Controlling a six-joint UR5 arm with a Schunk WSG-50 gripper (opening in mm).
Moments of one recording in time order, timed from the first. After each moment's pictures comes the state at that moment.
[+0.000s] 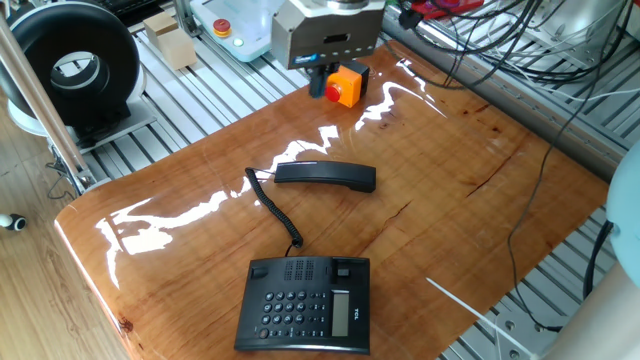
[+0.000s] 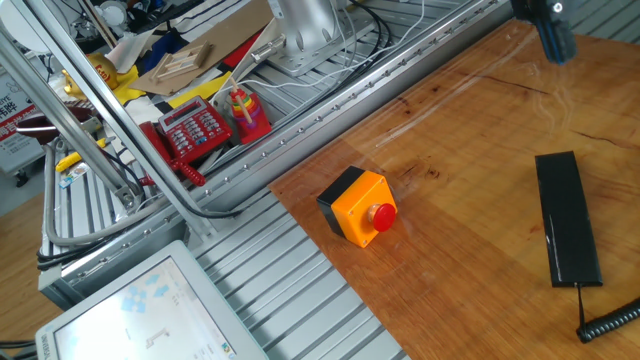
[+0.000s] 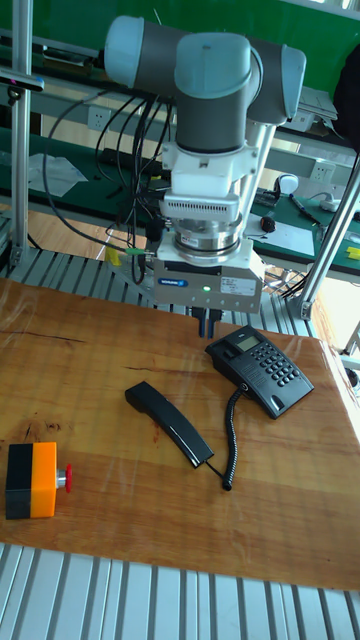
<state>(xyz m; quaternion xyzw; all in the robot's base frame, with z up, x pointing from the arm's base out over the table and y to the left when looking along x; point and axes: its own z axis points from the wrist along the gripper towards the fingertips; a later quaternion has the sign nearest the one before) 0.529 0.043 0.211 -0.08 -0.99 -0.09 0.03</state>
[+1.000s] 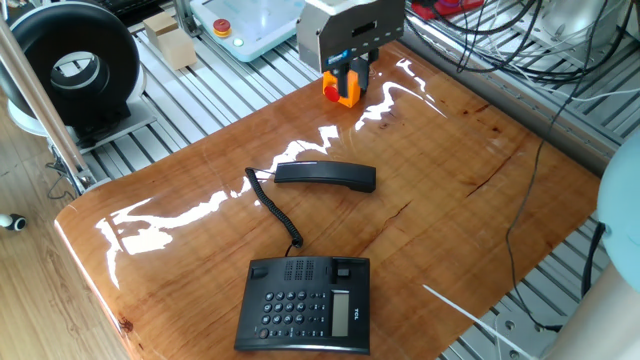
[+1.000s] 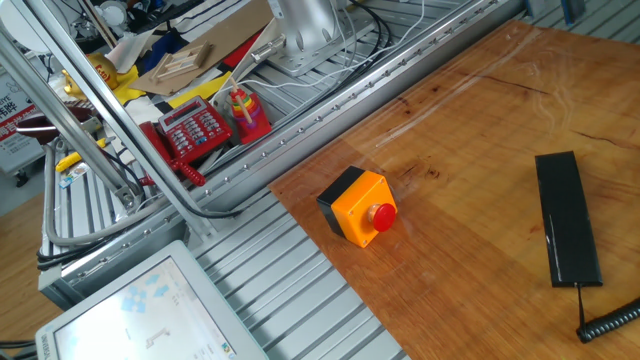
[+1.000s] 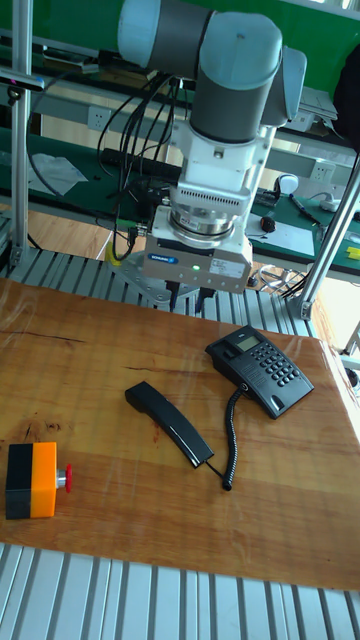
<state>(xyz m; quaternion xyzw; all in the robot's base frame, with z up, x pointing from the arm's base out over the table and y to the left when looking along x) 0.488 0.008 0.231 -0.04 -0.99 -0.01 0.09</state>
